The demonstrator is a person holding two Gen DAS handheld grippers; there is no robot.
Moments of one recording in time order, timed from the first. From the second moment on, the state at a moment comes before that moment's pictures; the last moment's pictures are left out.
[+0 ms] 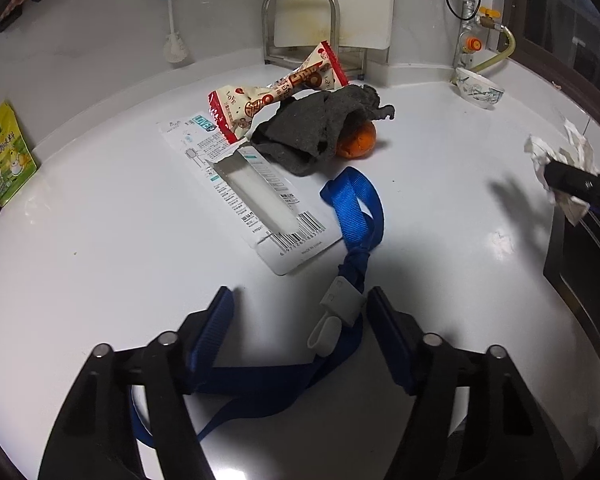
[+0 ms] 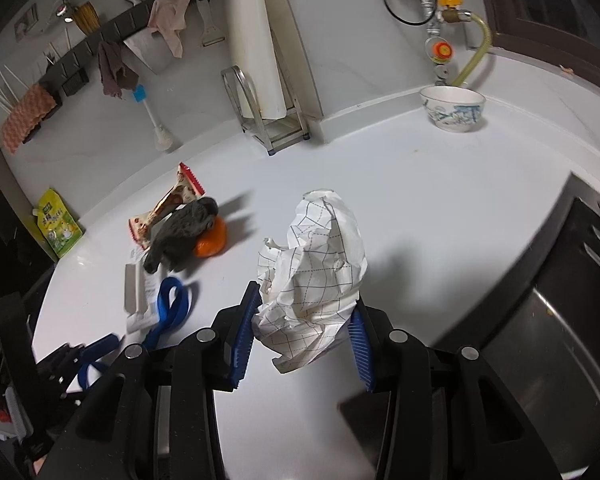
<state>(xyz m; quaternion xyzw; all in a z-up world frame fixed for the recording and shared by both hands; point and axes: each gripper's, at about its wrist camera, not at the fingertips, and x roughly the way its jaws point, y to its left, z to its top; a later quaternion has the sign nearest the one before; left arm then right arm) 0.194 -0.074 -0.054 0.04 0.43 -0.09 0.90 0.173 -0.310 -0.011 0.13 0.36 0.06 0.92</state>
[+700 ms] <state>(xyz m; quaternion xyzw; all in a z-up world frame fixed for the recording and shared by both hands) 0.107 -0.050 -0.002 0.02 0.40 -0.12 0.91 0.032 -0.281 -0.021 0.20 0.36 0.04 0.91</state>
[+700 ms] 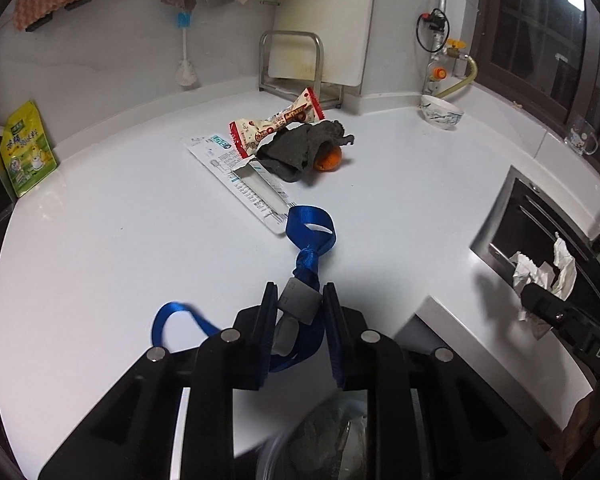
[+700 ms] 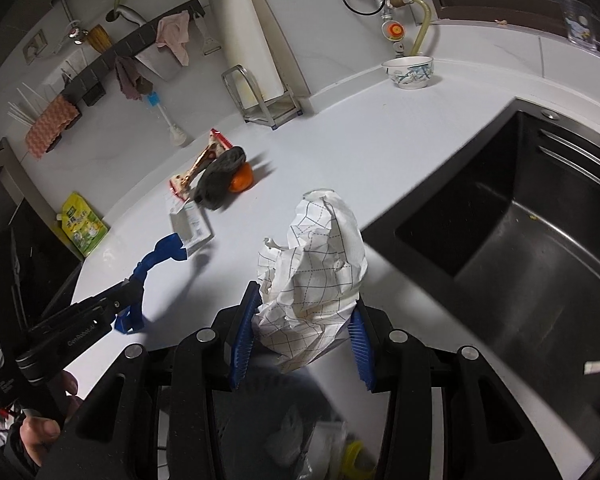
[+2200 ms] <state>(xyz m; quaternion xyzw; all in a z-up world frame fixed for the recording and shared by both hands) -0.032 -0.068 -0.046 0.05 0.42 -0.19 0.89 -0.107 -0.234 -0.081 0.20 0.40 0.02 0.90</state>
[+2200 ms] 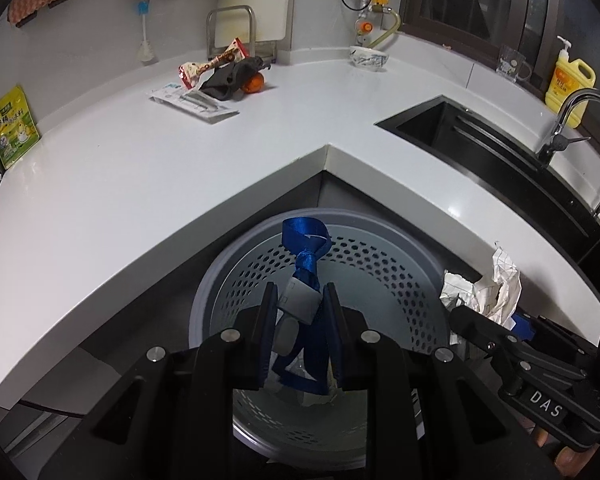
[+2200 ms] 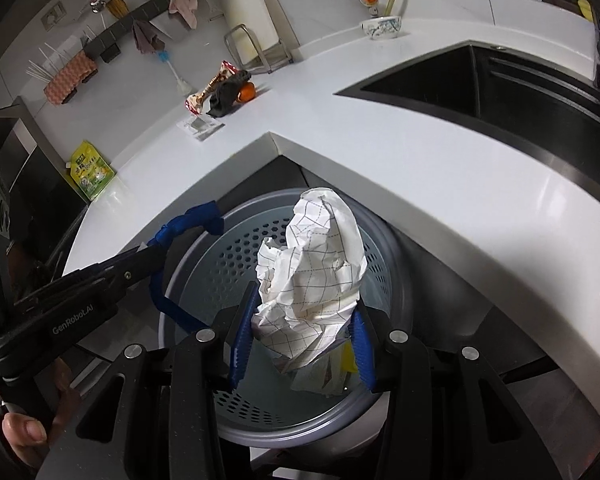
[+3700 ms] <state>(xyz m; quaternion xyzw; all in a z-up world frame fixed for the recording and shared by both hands) -0.017 -0.024 -0.036 0.02 0.41 -0.13 0.90 -0.095 -0.221 -0.074 0.17 0.40 0.03 0.90</state>
